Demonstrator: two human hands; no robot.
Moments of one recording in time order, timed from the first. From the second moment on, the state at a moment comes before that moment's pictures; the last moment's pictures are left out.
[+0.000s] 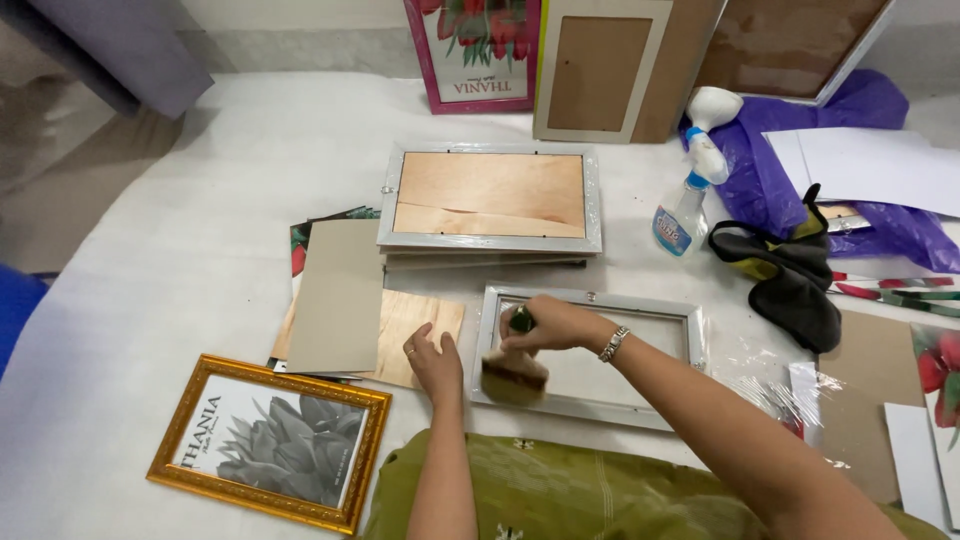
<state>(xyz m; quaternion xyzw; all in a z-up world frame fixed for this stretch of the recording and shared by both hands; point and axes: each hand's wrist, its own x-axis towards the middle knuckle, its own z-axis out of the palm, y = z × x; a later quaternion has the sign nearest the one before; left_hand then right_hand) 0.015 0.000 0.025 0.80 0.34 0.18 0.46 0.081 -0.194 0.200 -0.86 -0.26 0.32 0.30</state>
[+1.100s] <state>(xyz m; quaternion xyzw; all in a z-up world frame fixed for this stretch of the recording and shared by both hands) 0.010 0.005 -0.004 0.83 0.32 0.17 0.41 0.067 -0.461 0.142 -0.95 -0.09 0.02 0.30</state>
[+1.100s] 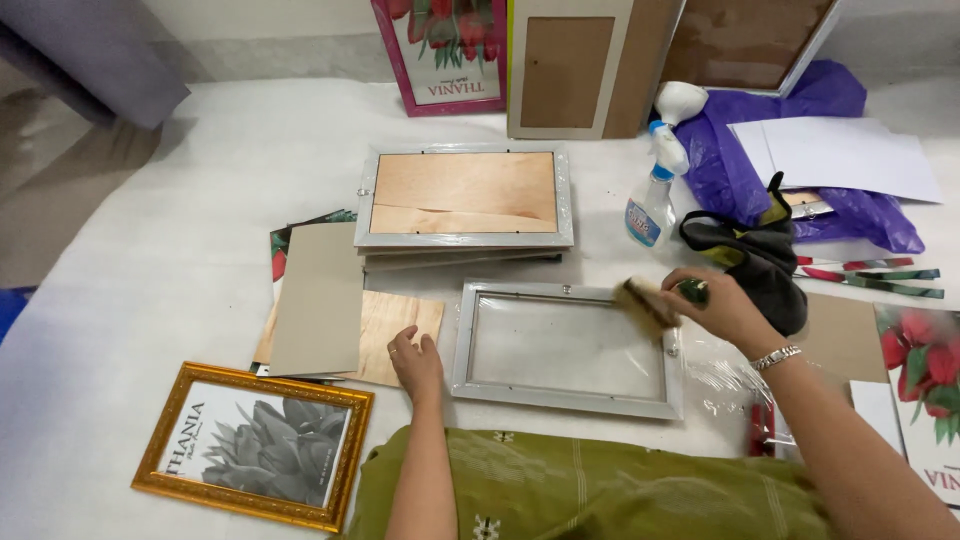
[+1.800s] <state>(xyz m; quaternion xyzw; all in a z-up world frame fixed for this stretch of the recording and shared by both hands) 0.018 0.015 -0.069 0.88 0.32 -0.14 0.32 0.061 -0.424 0.097 -0.99 0.03 -0.11 0.01</state>
